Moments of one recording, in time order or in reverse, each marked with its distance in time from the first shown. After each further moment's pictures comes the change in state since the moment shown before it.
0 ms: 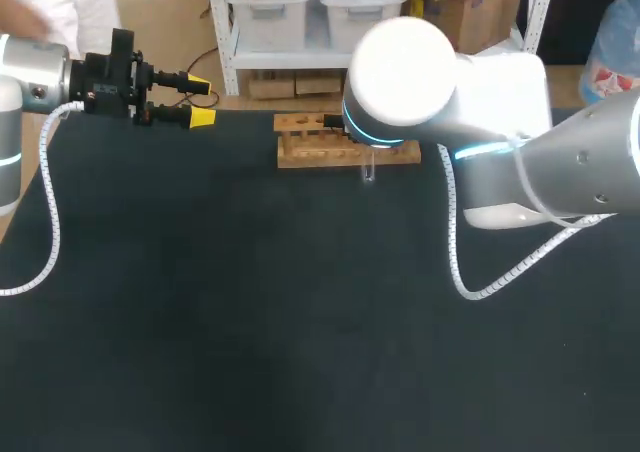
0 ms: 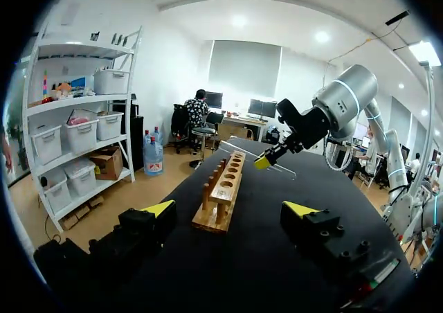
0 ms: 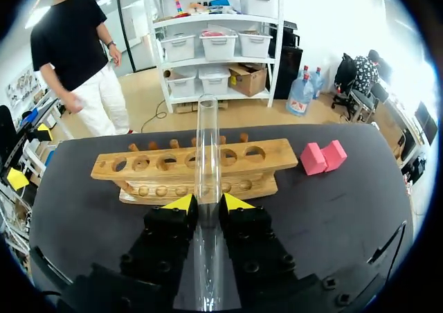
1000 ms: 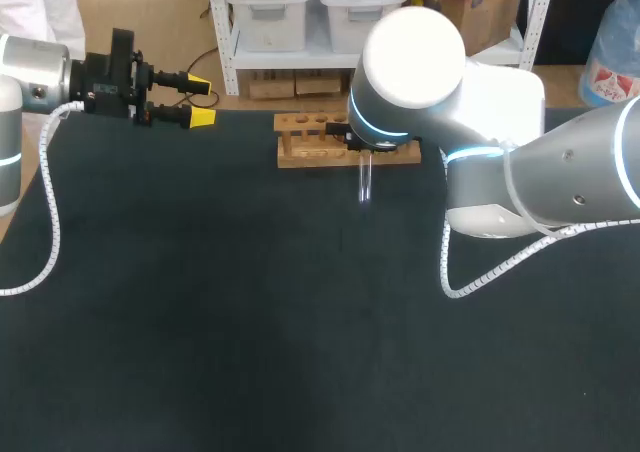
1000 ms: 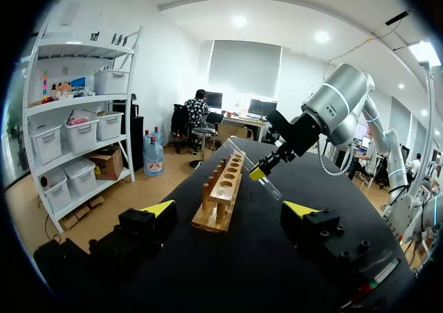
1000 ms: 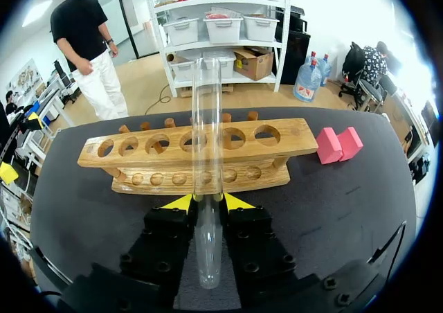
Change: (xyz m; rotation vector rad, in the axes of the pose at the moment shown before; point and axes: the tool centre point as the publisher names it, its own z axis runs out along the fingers) left arm 0.000 0.000 0.000 0.000 0.000 0.000; right arm 0.016 -0.002 0.024 -0.032 0.103 -0.004
